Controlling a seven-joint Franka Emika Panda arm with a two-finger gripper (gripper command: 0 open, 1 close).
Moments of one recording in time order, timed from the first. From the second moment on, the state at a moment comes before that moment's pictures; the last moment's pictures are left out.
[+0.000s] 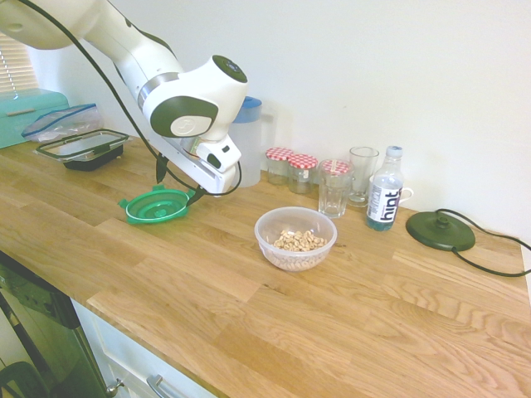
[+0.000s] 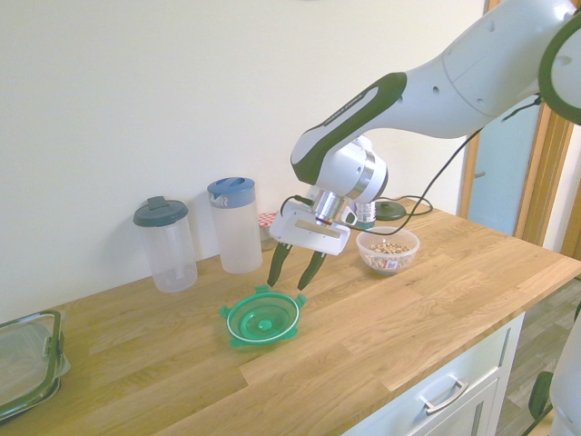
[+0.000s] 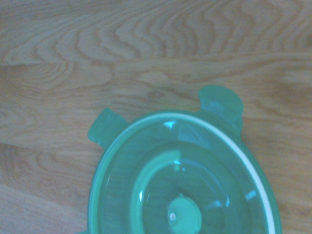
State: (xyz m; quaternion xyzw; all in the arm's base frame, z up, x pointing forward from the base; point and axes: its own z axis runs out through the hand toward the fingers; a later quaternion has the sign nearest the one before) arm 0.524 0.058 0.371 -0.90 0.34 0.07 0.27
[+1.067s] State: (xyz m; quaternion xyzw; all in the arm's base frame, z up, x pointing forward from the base) arm 0.545 0.060 0.300 -0.84 0.36 0.17 0.37
